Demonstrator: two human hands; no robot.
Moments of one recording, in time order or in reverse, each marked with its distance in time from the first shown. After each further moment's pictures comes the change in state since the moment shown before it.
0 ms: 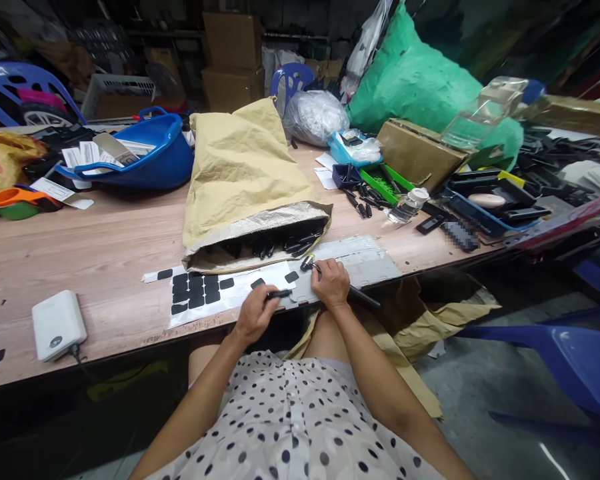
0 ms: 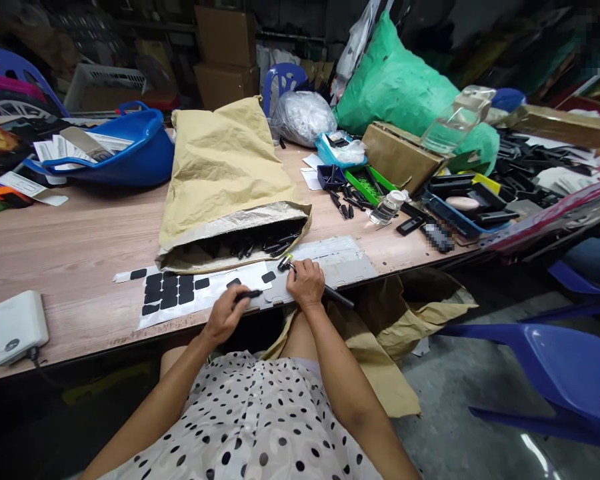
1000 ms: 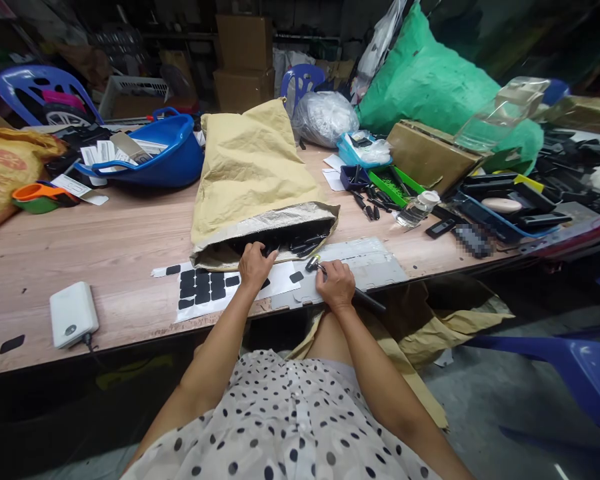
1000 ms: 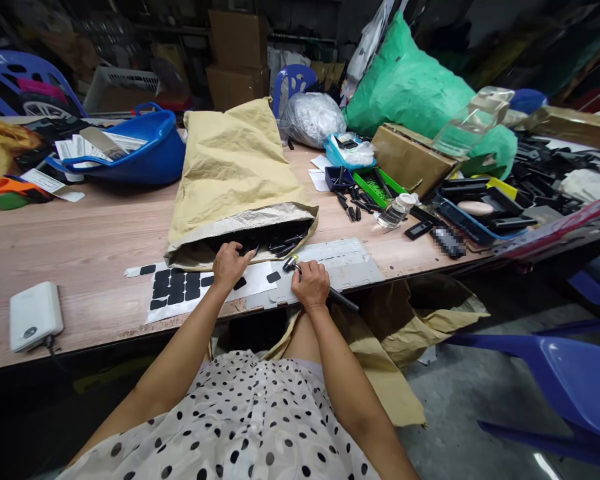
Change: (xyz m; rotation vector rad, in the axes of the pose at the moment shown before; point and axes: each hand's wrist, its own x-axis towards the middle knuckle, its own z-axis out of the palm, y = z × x) left_hand 0.099 -0.016 -0.008 0.348 0.317 -0.461; right_hand 0.000 0.002 0.002 -0.002 0.007 0.001
